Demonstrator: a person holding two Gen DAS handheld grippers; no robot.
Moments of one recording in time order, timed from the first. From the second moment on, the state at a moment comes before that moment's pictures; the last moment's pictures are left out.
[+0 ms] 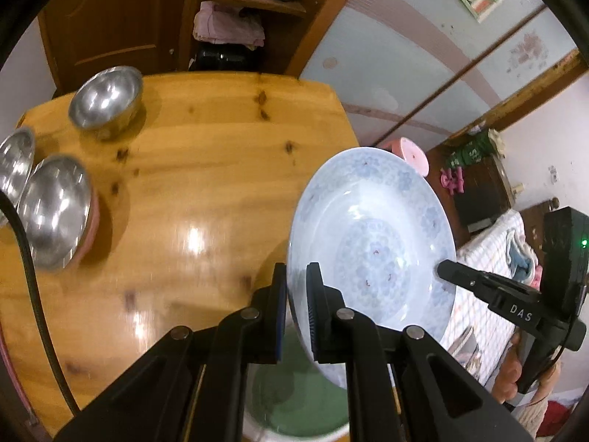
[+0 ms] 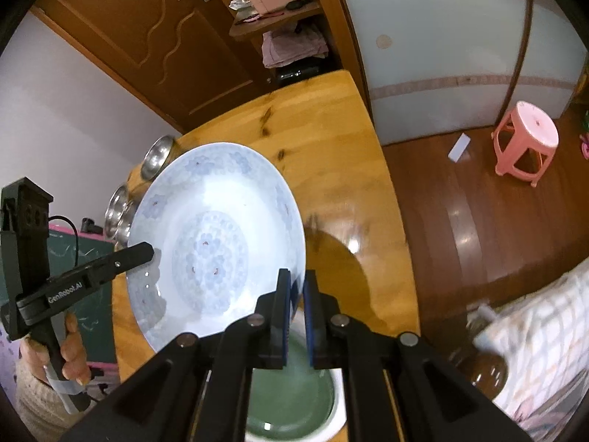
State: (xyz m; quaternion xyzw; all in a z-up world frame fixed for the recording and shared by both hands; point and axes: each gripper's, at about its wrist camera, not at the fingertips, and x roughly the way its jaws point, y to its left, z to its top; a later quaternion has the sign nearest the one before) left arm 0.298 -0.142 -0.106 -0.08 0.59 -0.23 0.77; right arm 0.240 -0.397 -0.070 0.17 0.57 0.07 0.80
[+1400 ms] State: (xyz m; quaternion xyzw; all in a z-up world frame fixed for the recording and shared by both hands) left arm 0.168 -0.125 -0.205 -0.06 0.62 -0.21 0.76; right arm 0.117 -0.369 -0.170 0.13 0.57 0.02 0.81
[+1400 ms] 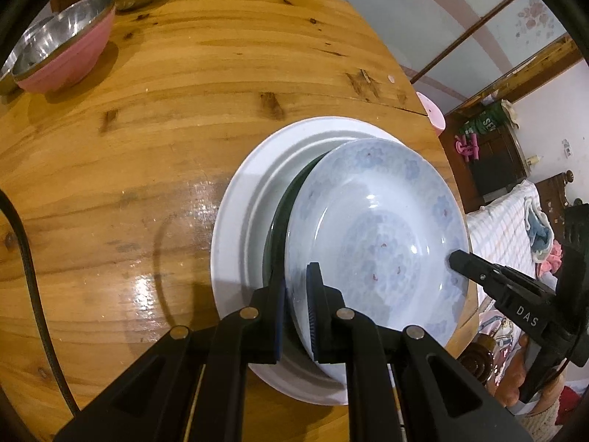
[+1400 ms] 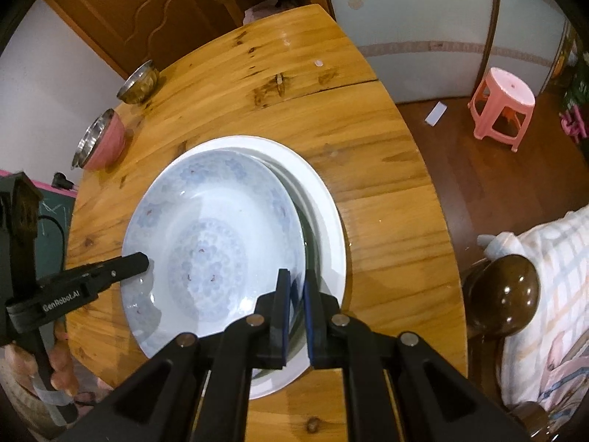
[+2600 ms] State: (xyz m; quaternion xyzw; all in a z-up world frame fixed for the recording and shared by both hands) left arm 0.134 -0.096 -0.144 -0.03 0.55 -0.21 0.81; right arm 0.081 -0.310 -0.120 0.03 0.53 0.03 0.85
